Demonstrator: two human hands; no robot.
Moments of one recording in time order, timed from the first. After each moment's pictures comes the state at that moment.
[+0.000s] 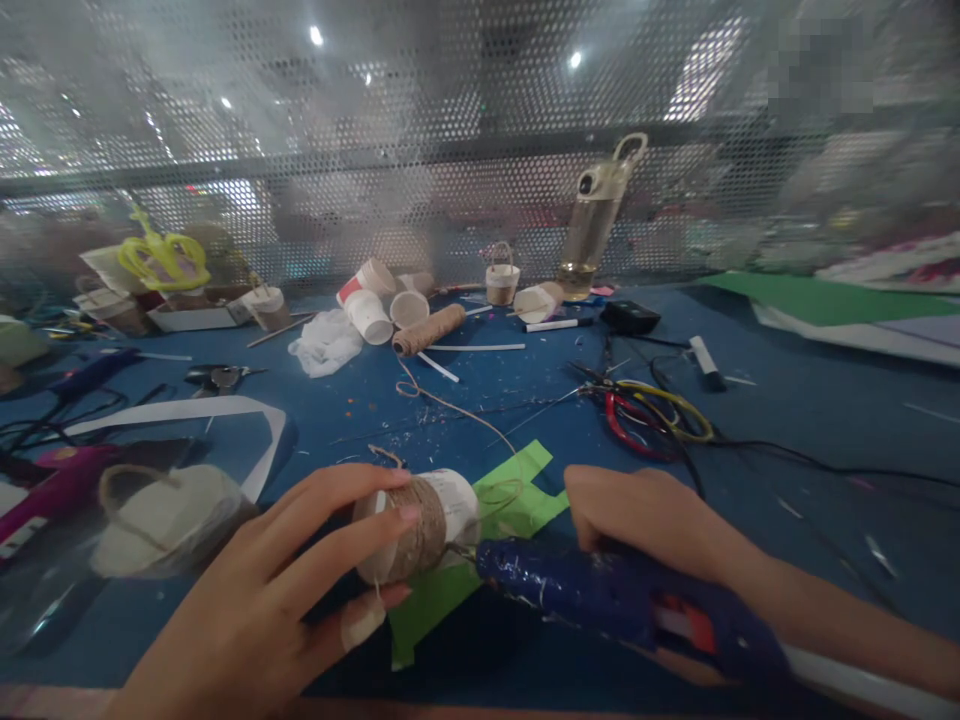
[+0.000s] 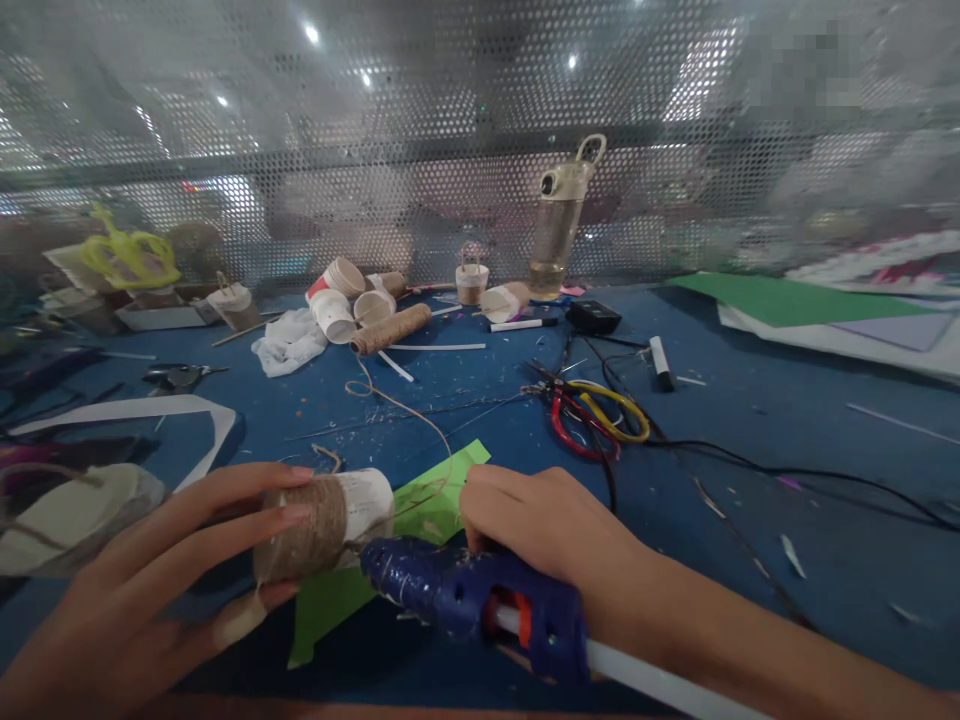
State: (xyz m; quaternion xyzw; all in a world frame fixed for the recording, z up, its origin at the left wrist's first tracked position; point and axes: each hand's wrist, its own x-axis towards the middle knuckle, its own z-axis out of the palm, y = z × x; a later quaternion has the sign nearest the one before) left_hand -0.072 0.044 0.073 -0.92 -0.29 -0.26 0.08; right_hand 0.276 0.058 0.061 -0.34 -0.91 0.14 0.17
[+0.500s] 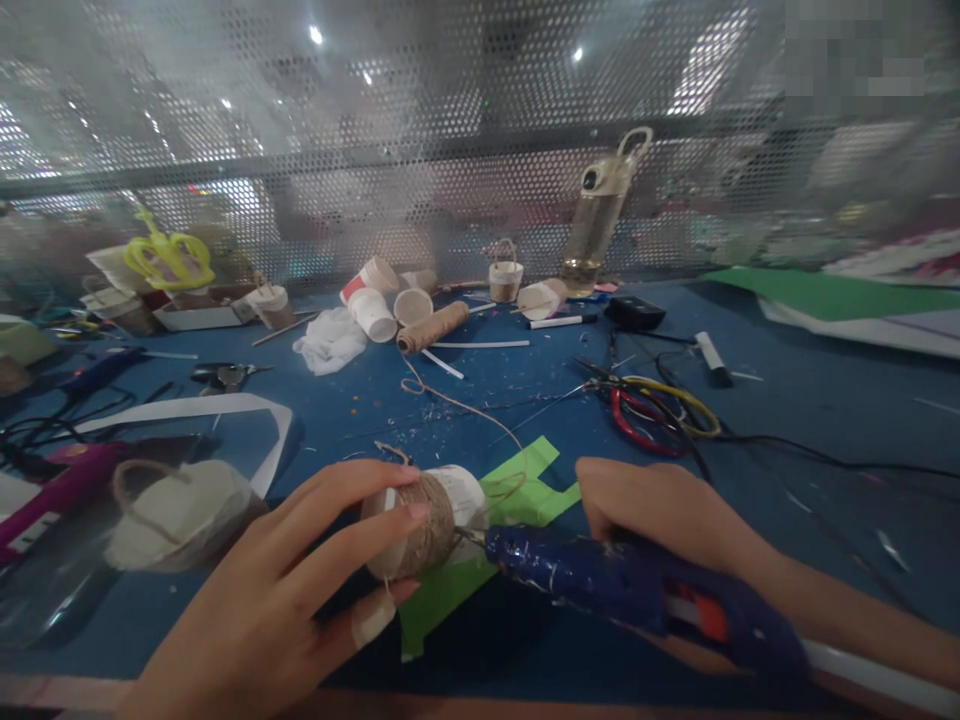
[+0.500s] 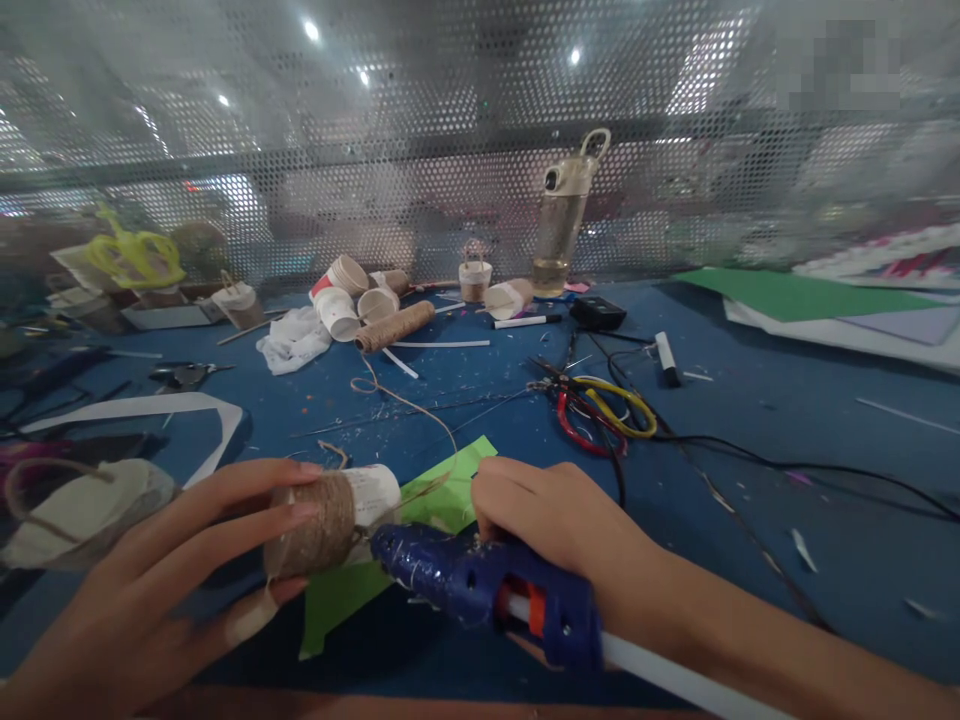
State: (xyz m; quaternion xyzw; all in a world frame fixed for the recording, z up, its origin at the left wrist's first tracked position) left_hand -0.071 0.042 0.072 -0.92 -0.29 -0.27 0.05; right_hand 0.275 0.052 0.059 -0.32 -0.90 0.12 0.26
